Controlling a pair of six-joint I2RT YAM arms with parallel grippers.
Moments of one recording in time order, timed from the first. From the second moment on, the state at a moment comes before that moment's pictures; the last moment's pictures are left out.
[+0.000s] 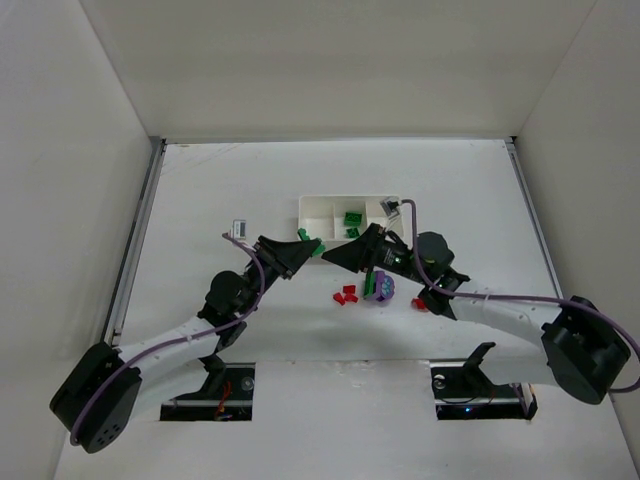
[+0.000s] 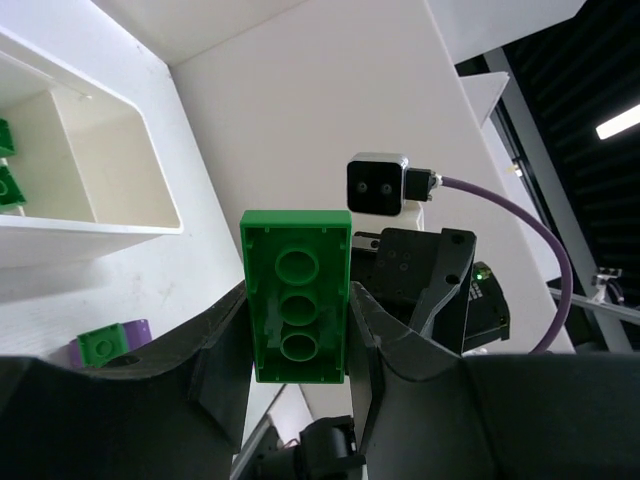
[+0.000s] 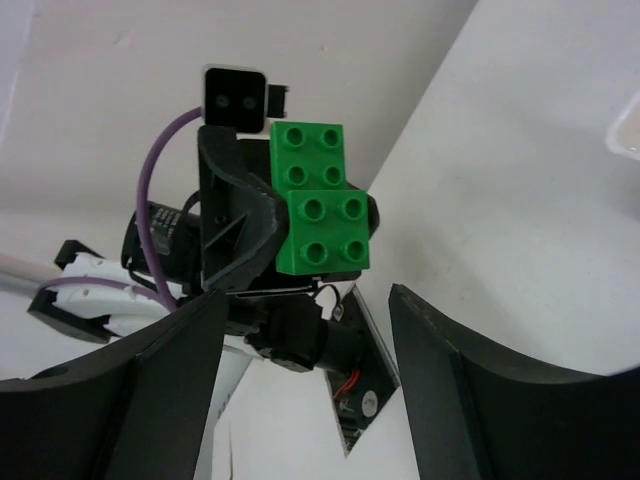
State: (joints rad) left arm -0.68 0.95 0.20 0.97 0.03 -1.22; right arm 0.74 1.23 0.55 0.76 -0.38 1.05
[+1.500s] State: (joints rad) left arm -0.76 0.91 0.16 1.01 -0.05 -1.33; right arm 0.74 1.36 0.56 0.98 -0.48 1.16
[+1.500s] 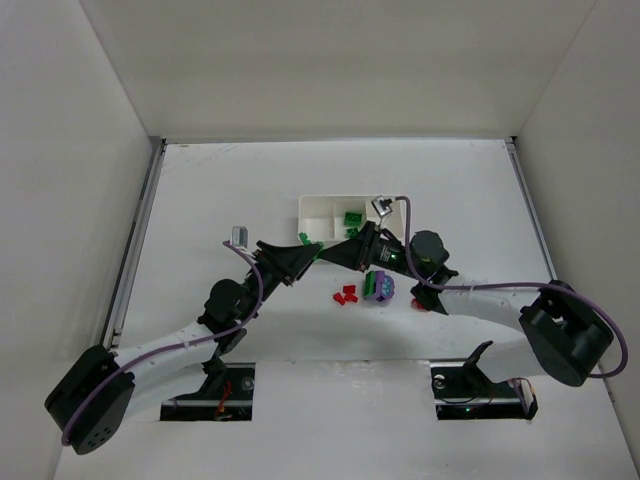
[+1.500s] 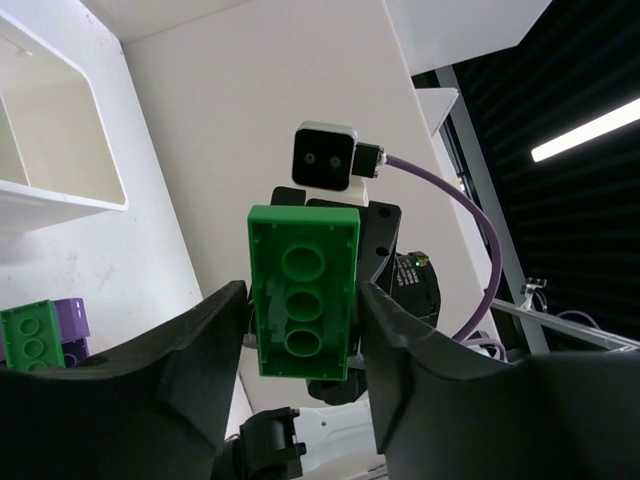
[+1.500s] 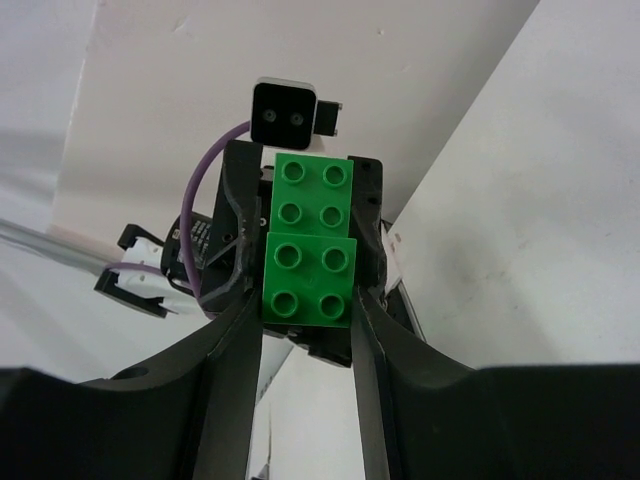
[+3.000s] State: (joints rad) left arm -0.68 0.95 0.20 0.95 -0.04 -1.16; right arm 0.70 1.41 0.54 1.00 -0.49 1.18
